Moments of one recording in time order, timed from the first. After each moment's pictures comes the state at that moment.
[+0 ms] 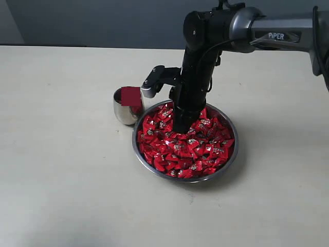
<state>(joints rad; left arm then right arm) 0.09 0.00 0.00 0.04 0.29 -0.02 0.67 2.19 -1.67 0.20 1.16 -0.80</state>
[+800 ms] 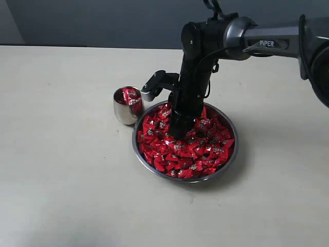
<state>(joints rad) 0.09 0.00 0.00 0.04 0.29 -0.02 0.67 2.24 -1.67 0.19 1.10 -0.74</state>
